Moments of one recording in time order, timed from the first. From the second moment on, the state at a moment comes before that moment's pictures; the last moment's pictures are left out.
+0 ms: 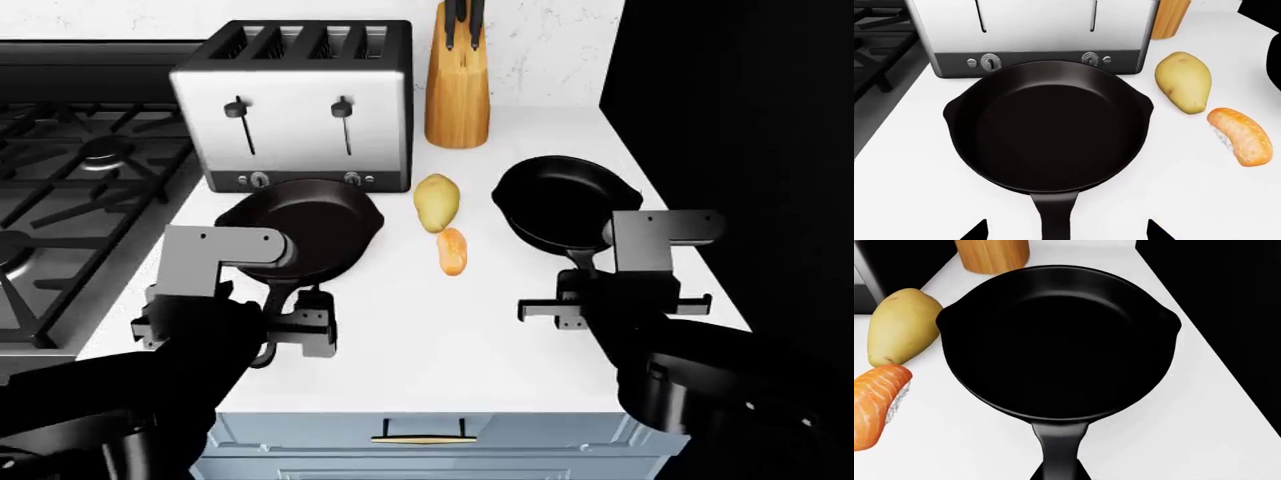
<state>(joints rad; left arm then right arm) -0.62 -0.54 0.17 0.45 -1.37 -1.14 -0.90 0.73 0.55 -0.41 -0.21 1.19 0.94 0.83</state>
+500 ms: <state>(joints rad) -0.59 -0.55 0.22 0.39 -1.26 -1.08 -0.82 0.73 0.56 -0.43 -0.18 1.17 0.92 0.81</state>
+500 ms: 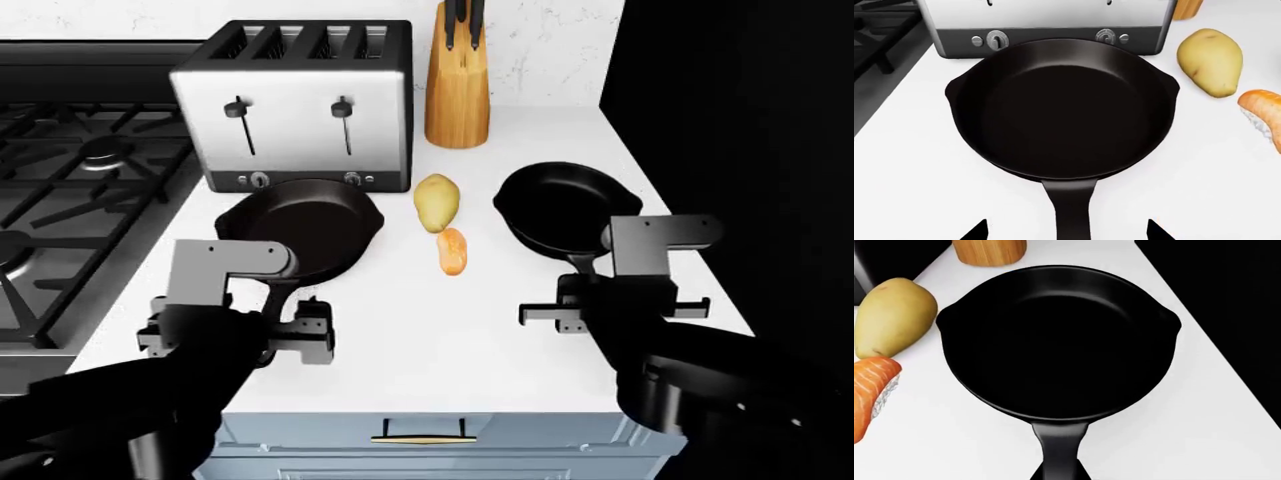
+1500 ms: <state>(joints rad) -0.59 -0.53 0.29 0.32 -1.18 -1.04 -0.76 0.72 0.56 -0.44 -0.16 1.16 0.90 0.79</state>
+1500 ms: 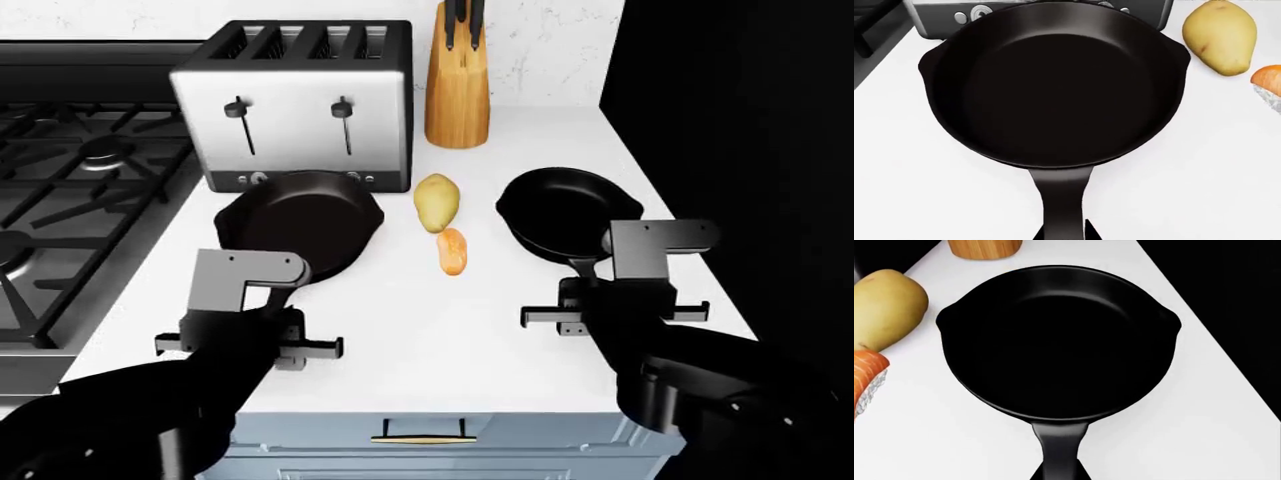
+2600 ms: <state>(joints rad) -0.47 -0.62 0.19 0.61 -1.31 -0.97 -0.83 0.65 0.65 -0.35 -0.38 1.23 0.86 0.85</state>
